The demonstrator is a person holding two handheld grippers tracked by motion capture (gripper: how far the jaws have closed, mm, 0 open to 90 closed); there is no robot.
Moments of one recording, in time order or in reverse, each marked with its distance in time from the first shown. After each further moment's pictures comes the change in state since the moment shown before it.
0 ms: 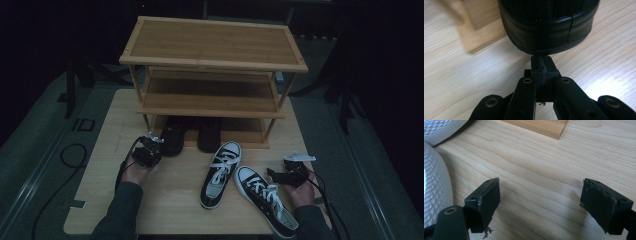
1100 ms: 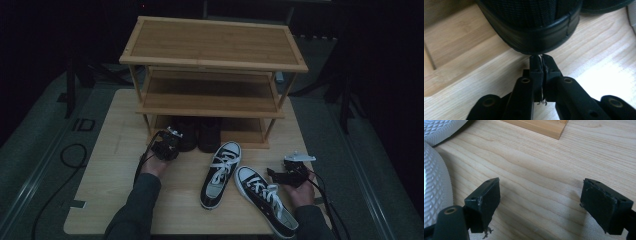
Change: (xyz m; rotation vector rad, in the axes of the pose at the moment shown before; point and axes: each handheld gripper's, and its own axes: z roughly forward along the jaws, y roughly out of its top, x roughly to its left) left arm -0.028 0.036 0.020 0.012 -0.054 0.024; right arm 0.000 0.000 0.000 0.000 0.000 0.000
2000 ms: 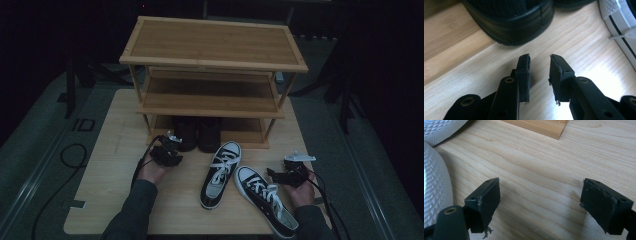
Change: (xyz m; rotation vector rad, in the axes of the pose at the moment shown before) left arm -0.010 -0.014 -0.013 -0.037 -0.061 0.031; right arm 0.000 0.000 0.000 0.000 0.000 0.000
